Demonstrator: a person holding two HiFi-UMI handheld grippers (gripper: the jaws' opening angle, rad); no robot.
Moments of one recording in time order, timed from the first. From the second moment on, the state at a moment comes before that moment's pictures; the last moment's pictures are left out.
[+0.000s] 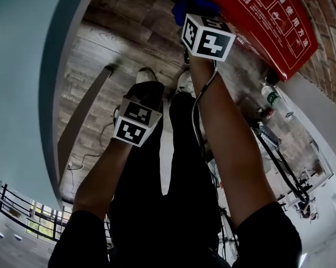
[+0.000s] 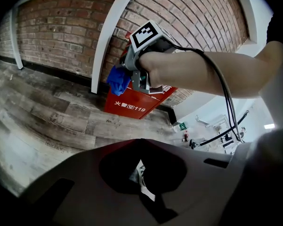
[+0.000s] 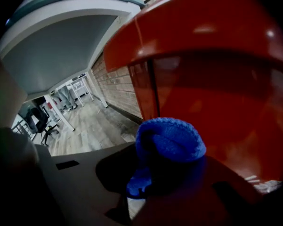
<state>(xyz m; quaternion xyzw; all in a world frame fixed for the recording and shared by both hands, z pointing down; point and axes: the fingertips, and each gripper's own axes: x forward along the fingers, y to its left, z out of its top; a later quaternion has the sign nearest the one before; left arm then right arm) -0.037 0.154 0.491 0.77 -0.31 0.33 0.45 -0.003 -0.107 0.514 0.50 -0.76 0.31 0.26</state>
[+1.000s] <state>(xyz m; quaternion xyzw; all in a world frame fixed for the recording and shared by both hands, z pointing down) -0.013 0.156 0.518 0.78 -0.27 0.34 0.45 0.241 -0.007 0.570 0.63 -0.61 0.36 0.32</state>
